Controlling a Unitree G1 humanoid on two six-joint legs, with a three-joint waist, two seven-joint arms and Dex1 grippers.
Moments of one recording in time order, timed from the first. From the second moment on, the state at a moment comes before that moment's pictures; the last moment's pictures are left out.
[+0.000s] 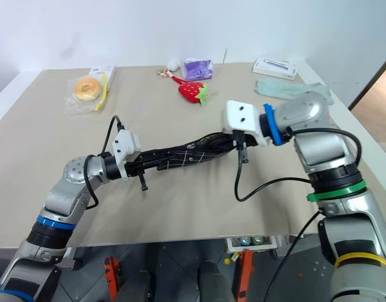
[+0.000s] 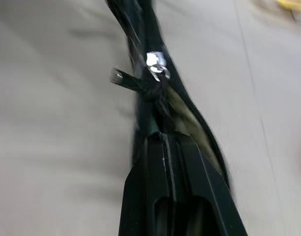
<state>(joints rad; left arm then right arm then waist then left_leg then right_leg) -0.51 0.43 -0.14 -0.03 -0.31 0.16 -0.92 -0.94 -0.84 0.25 0.16 0.10 0.24 1.39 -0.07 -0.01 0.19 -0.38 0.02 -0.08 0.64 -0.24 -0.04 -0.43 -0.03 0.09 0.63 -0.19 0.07</state>
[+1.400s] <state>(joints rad) -0.47 0.49 -0.06 -0.14 -0.55 0.49 -0.96 -0.87 -0.99 0.05 0.37 0.17 0.33 1.35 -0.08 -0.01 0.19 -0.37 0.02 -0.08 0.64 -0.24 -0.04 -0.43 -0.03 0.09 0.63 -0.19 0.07</state>
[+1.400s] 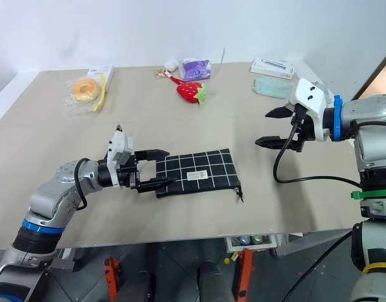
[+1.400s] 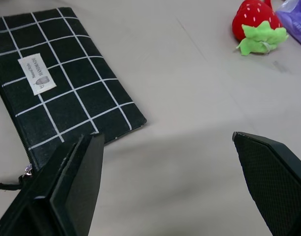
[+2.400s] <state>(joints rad) -0.25 0.87 0.34 0.02 -0.51 0.54 -0.90 -0.48 -0.85 -0.23 0.23 0.38 0.53 1.04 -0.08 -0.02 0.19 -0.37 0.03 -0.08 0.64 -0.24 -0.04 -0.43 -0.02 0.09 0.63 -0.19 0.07</state>
